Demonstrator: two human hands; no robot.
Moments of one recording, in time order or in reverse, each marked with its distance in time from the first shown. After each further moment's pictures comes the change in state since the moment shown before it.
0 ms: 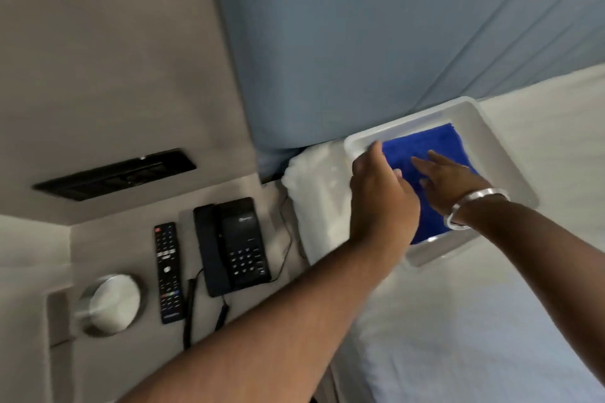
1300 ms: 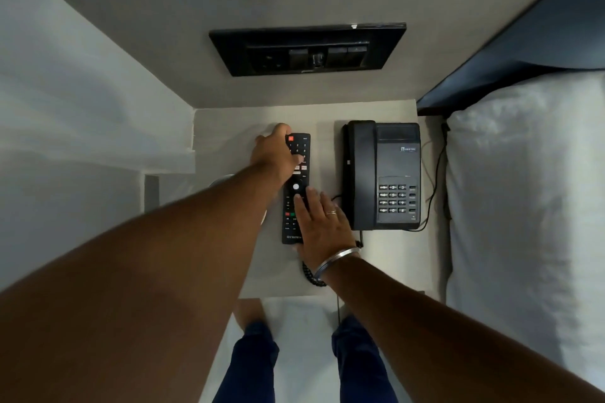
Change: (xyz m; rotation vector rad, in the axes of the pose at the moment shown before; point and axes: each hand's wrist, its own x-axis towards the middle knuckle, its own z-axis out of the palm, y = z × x) left_hand 0.080 -0.363 -0.306 0.449 0.060 -0.449; right_hand -0.112 -0.401 0.294 -0.009 -0.242 -0.594
